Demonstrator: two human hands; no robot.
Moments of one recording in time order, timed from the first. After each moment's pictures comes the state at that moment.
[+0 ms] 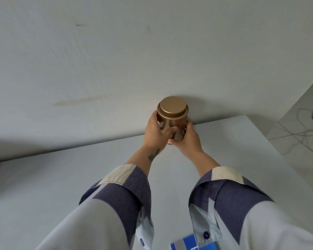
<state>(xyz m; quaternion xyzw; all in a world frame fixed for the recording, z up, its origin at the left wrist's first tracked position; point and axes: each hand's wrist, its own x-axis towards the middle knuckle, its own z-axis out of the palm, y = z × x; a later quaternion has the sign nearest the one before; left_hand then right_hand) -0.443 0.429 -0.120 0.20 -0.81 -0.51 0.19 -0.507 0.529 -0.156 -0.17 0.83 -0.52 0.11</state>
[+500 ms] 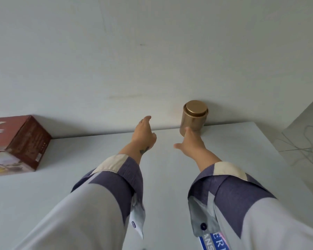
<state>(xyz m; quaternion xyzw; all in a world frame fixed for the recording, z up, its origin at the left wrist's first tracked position) -0.312 0.373 -0.060 0.30 -0.90 -0.31 0.10 -0.398 0.512 -0.075 -0.22 0.93 -0.25 0.17</state>
